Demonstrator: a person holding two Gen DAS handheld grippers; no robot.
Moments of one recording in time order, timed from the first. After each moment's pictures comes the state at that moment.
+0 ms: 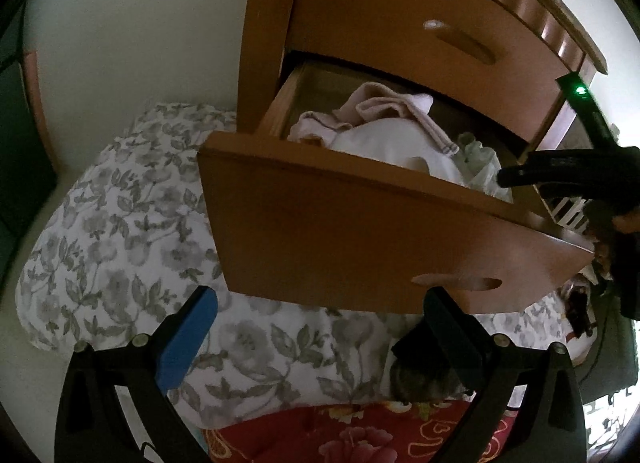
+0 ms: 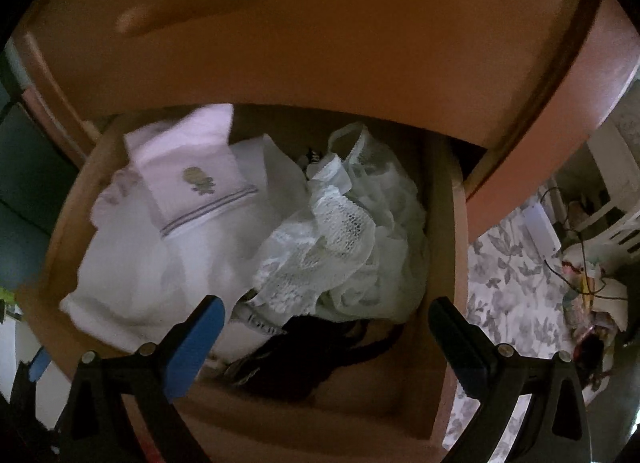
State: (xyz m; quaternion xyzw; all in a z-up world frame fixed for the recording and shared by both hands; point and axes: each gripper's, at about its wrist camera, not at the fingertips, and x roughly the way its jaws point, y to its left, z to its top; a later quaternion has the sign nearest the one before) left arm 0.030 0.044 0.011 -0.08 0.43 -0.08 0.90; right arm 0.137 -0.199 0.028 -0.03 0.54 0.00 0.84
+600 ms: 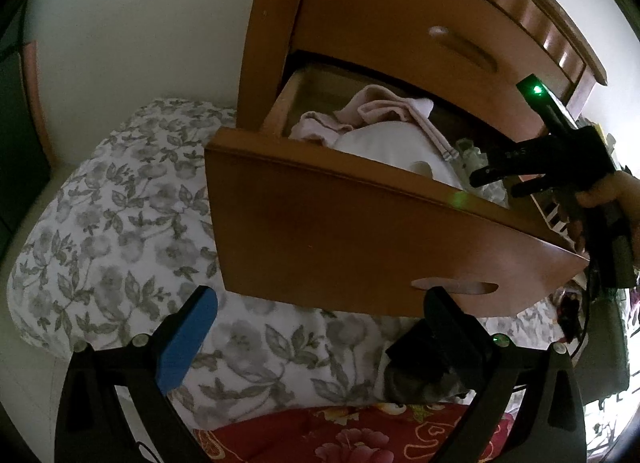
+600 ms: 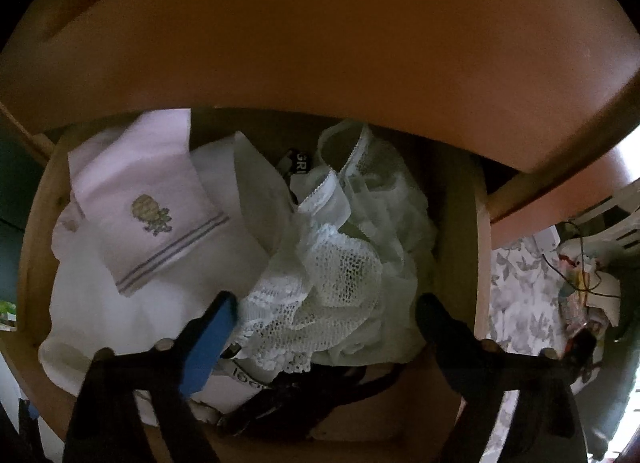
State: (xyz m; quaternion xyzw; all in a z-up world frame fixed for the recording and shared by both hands) left arm 0.032 0.050 0.008 -0.10 0.43 -0.09 0.89; right arm 0.190 -0.197 0.007 -0.04 0.58 -0.03 0.81
